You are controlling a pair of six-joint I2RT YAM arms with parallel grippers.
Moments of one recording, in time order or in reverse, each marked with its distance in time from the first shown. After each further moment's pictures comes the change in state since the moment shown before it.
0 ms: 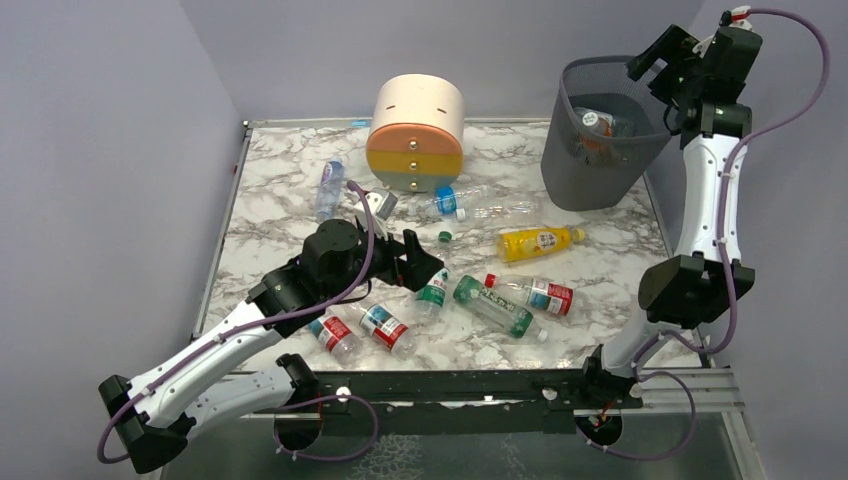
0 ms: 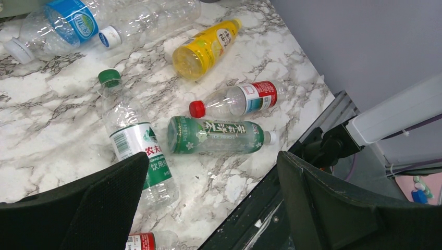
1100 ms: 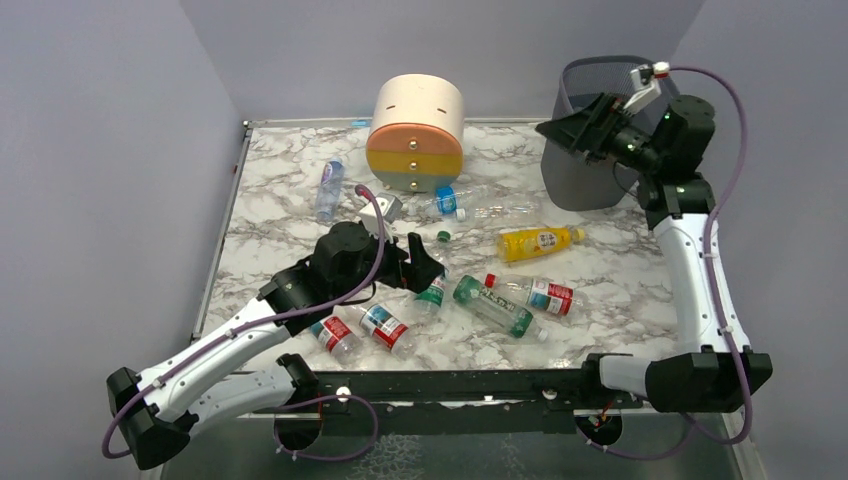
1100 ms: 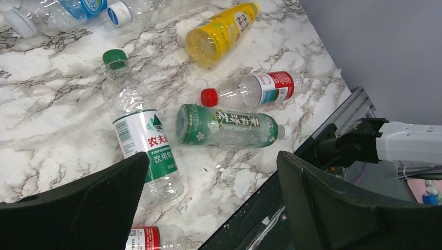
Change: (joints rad) left arm 0.000 0.021 -0.049 0.005 -0.019 -0.033; right arm 0.174 -0.500 -0.618 0.303 -0.622 0.202
